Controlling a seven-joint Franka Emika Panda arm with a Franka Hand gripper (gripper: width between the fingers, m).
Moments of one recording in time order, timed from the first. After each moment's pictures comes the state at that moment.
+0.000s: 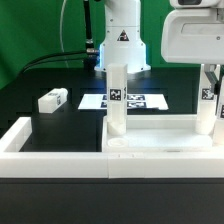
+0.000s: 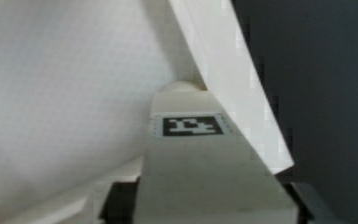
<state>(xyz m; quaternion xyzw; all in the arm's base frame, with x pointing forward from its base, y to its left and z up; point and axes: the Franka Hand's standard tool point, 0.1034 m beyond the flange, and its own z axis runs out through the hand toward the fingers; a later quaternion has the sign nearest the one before) 0.635 0.117 0.104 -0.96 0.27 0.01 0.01</state>
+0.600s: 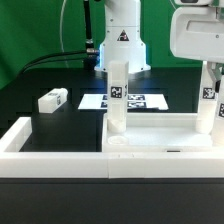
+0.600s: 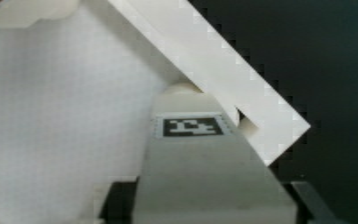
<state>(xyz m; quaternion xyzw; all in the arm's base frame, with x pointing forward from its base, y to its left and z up) 0.637 0.114 0.104 -0.88 0.47 0.01 0.03</state>
